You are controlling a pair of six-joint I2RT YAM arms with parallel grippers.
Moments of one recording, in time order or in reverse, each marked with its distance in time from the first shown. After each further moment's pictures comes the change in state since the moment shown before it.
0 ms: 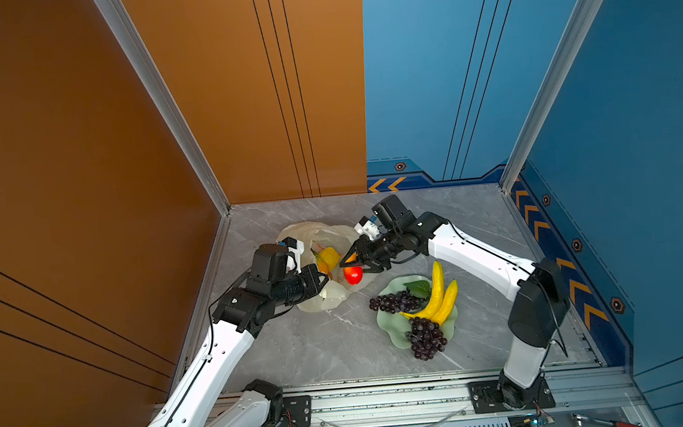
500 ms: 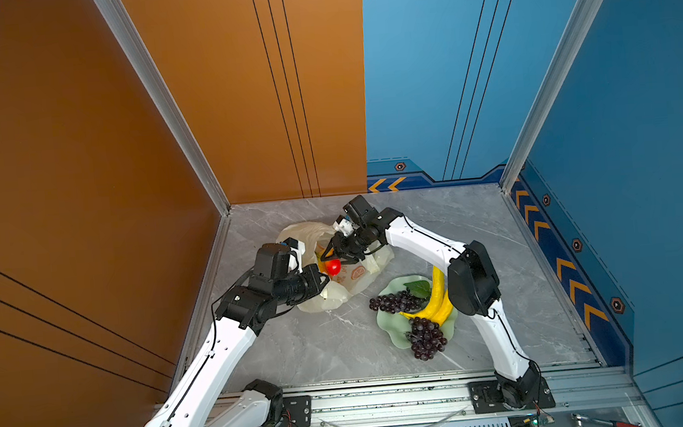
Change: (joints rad) left arm -0.002 0.030 -0.002 0.000 -0.001 -0.010; right arm 0.007 0.465 0.457 -0.039 0.061 -0.077
